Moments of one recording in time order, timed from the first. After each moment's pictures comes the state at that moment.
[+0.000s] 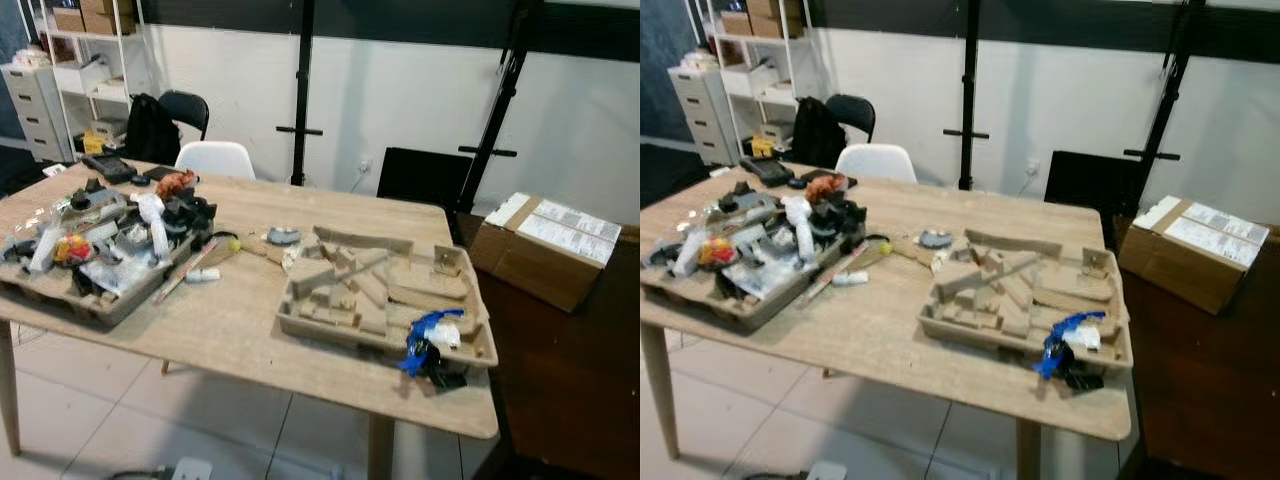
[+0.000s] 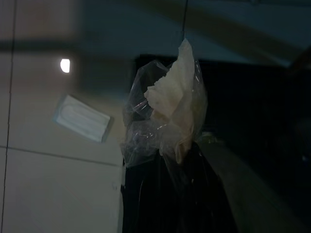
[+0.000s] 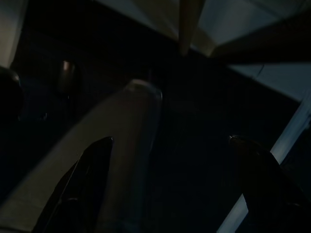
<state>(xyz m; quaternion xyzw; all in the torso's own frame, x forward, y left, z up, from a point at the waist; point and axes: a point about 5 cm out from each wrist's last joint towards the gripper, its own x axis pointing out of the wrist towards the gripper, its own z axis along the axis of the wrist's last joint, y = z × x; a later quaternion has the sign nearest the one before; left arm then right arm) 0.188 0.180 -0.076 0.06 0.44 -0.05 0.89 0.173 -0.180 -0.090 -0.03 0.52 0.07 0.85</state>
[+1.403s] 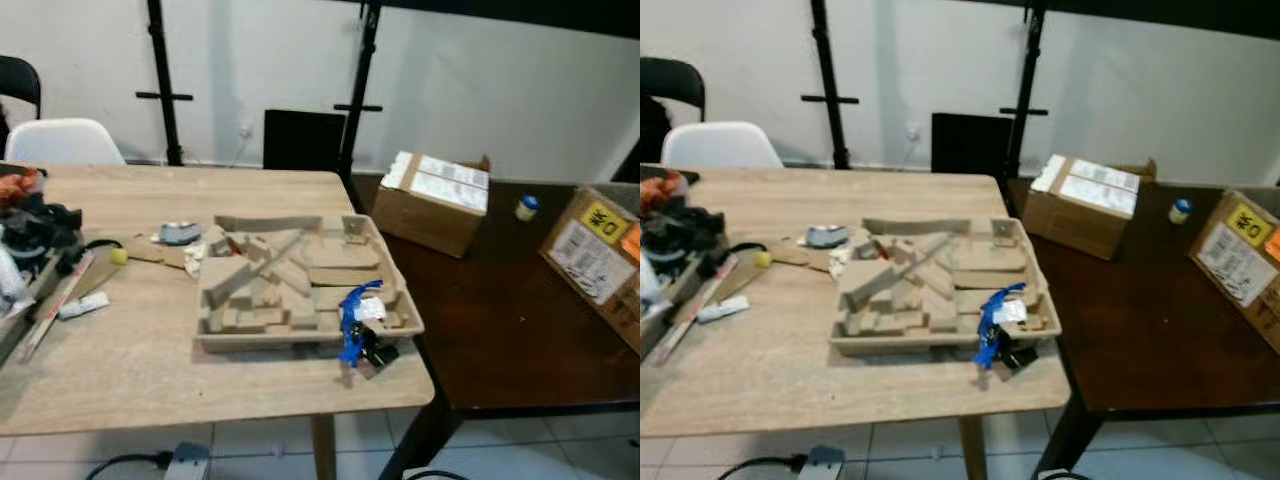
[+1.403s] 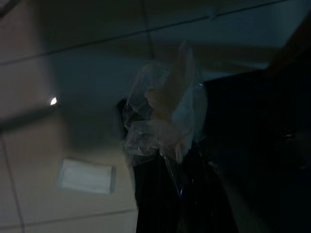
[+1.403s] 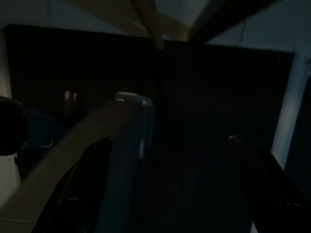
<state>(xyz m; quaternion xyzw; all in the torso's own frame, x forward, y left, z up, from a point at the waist) 0.205 0.185 -0.068 0.07 0.42 -0.04 0.90 0.193 -0.179 -0.080 -0.02 0.49 0.07 0.87</state>
